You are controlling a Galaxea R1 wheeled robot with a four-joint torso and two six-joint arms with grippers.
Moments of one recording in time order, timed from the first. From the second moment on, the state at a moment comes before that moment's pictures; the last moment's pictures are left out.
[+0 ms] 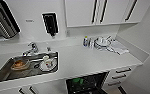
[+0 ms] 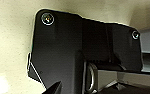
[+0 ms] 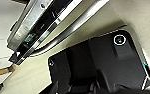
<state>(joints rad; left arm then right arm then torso) 1.45 2.96 -2.68 0.34 -0.21 -0.42 -1.23 2.38 -1.79 -0.56 0.03 0.91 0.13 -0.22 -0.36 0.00</state>
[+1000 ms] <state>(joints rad) 1.46 2.96 -2.68 0.34 -0.21 -0.42 -1.32 2.50 -1.98 -0.67 -0.04 0.91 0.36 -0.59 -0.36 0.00</state>
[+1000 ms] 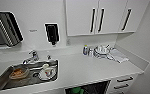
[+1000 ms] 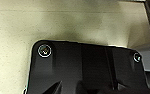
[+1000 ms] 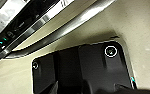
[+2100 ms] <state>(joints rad) 1.47 2.97 -2.68 0.34 -0.20 -0.42 -1.37 2.58 -2.14 -0.75 -0.11 0.93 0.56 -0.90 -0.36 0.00</state>
